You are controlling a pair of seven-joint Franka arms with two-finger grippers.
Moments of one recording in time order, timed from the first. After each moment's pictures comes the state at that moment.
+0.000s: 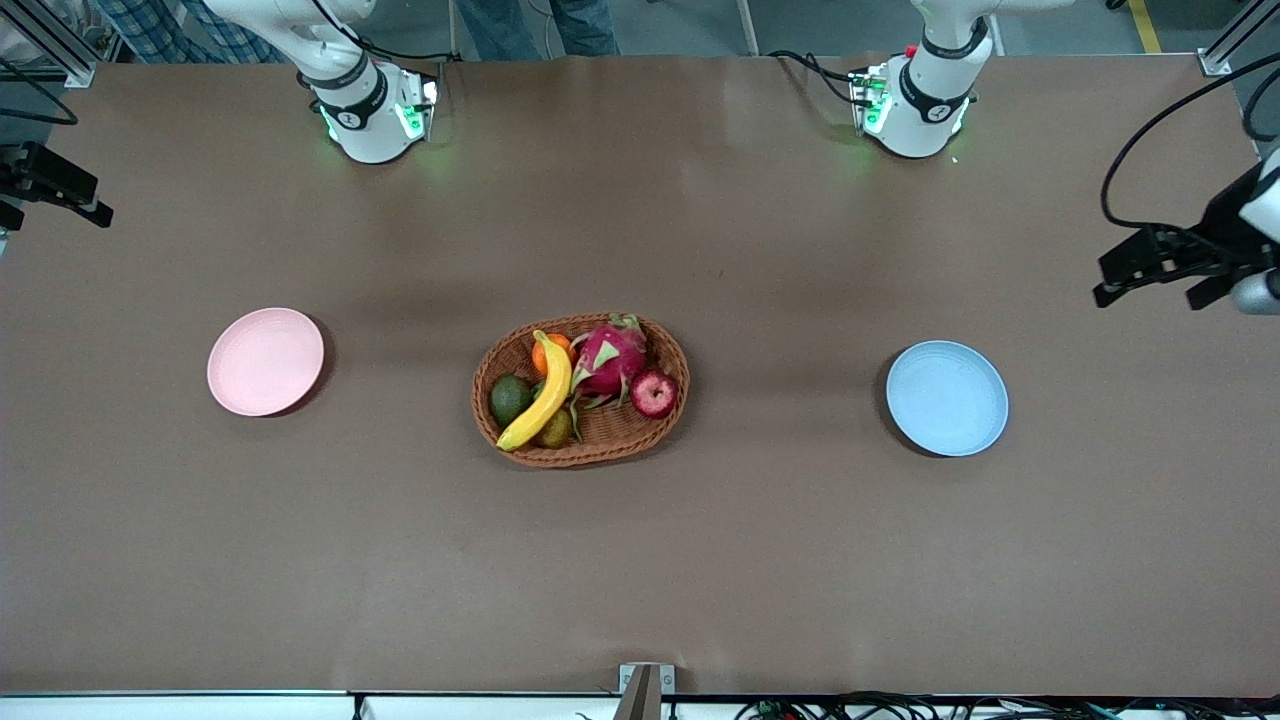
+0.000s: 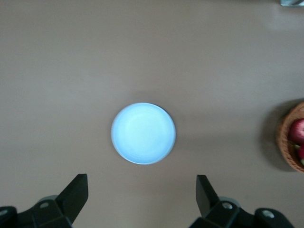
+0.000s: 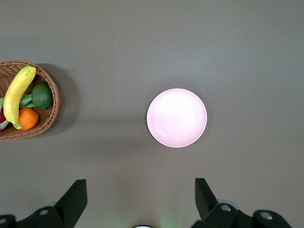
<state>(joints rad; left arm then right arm) -0.09 0.08 0.00 -1.50 -0.07 1.64 -0.07 -0.01 -0.10 -0.10 -1.60 0.02 1.47 -0.11</state>
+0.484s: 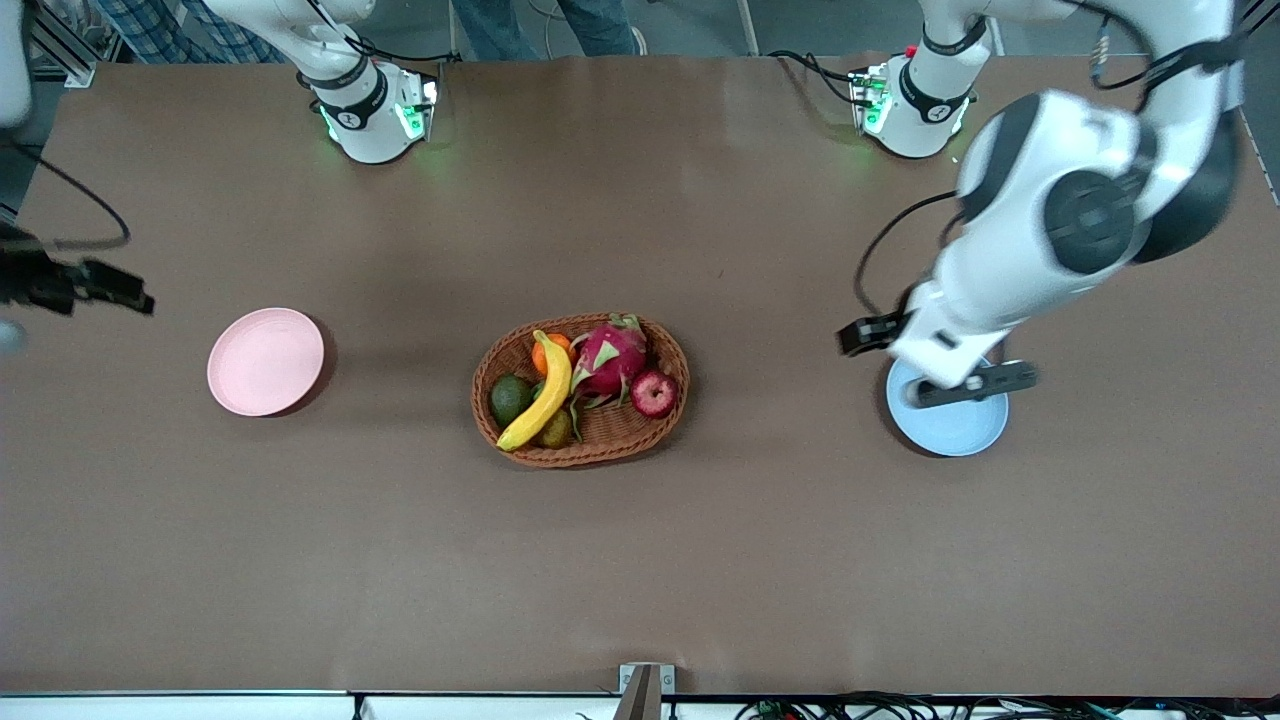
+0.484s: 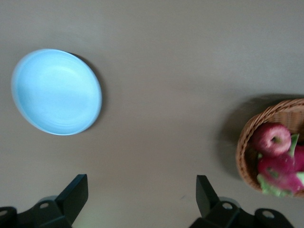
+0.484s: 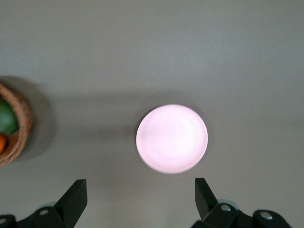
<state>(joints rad) -0.36 0.35 -0.05 -1.50 -0.07 1.74 -0.60 -0.01 0.15 -0.12 -1.60 0.01 1.67 -0.11</state>
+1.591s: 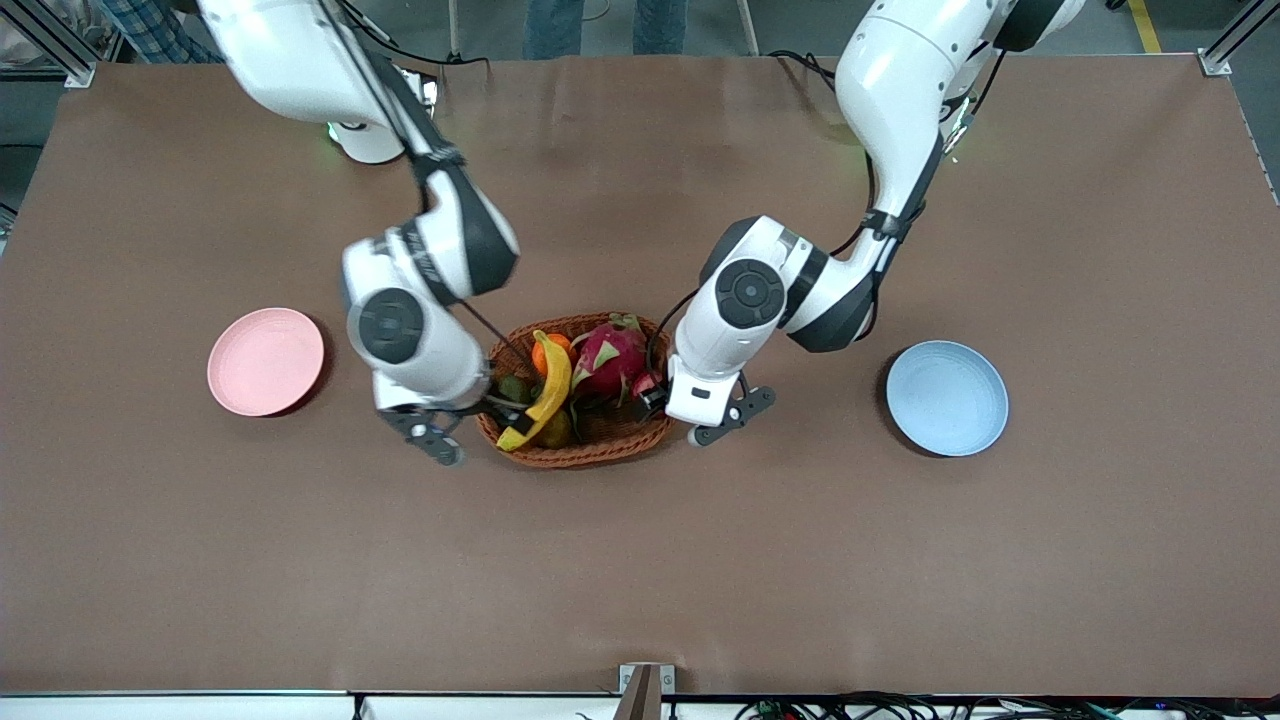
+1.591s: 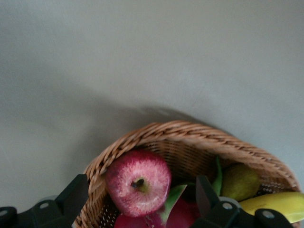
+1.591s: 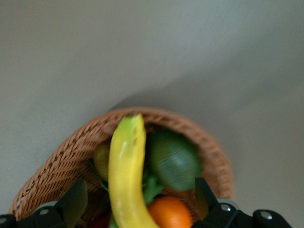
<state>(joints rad) -0.63 0.72 -0.06 -1.40 -0.16 2.26 -1.15 0.57 0.61 -0.09 -1.52 0.13 2.10 1.09</state>
